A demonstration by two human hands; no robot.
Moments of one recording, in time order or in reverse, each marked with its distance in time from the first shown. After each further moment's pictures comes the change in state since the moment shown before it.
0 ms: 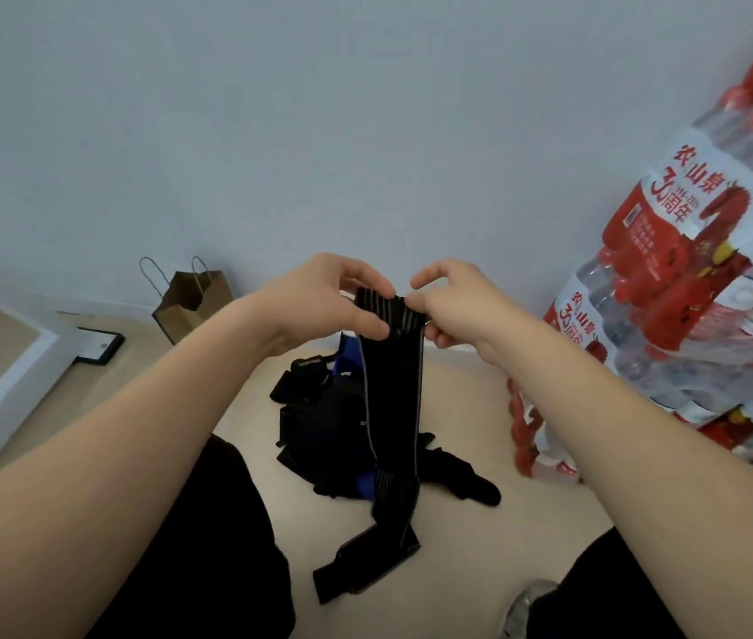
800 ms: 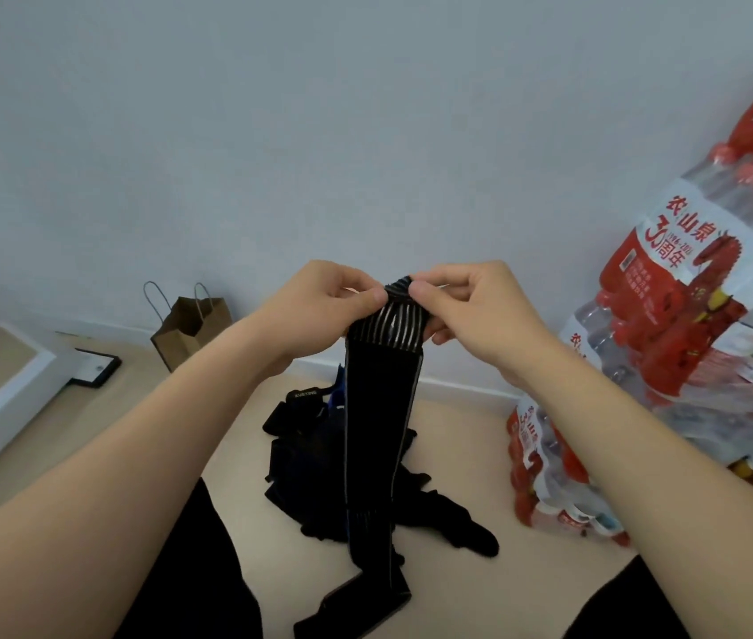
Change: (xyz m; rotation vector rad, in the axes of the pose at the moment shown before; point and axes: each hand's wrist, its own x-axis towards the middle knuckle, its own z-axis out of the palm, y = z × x) left_hand 0.008 0.002 -0.001 -0.024 0.153 0.162; right_hand -0.013 -0.008 -0.029 0.080 -0.011 -0.456
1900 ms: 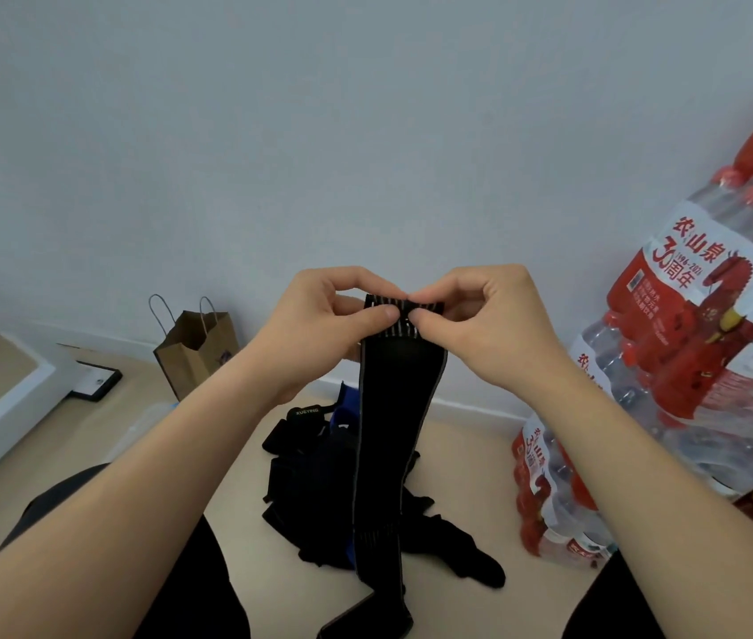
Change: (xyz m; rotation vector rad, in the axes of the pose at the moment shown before) left_hand -0.018 0.001 0.006 -0.322 0.068 0.142; right_hand -0.007 -0.008 0.002 -0.117 0.120 -0.272
